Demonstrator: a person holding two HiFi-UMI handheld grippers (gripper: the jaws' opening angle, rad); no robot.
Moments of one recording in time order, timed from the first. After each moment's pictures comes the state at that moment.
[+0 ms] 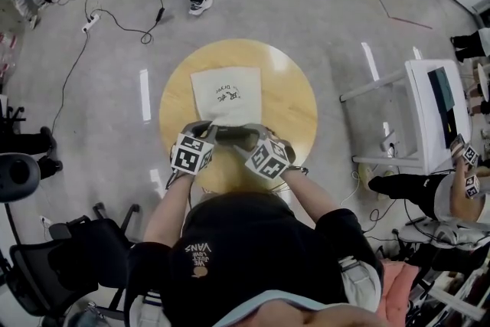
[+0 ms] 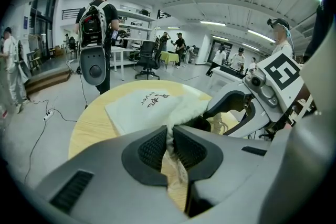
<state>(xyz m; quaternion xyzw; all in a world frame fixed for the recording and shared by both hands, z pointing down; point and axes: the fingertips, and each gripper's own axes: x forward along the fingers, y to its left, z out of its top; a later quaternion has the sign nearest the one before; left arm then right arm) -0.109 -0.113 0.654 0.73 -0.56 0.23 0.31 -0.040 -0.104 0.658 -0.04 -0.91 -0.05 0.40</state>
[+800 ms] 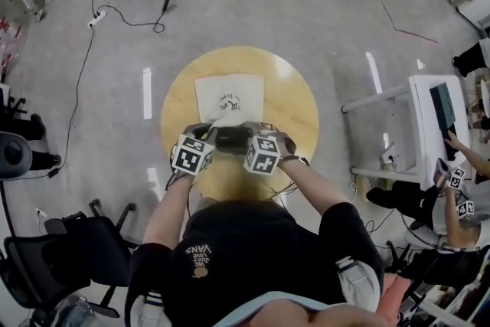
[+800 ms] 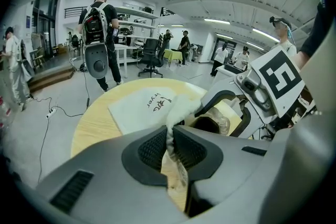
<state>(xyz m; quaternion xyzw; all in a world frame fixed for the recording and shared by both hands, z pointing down) -0.117 -0.133 0.654 0.72 -0.57 0.24 0.32 -0.044 -0.118 0.685 -0.18 -0.84 -0.16 0.48</state>
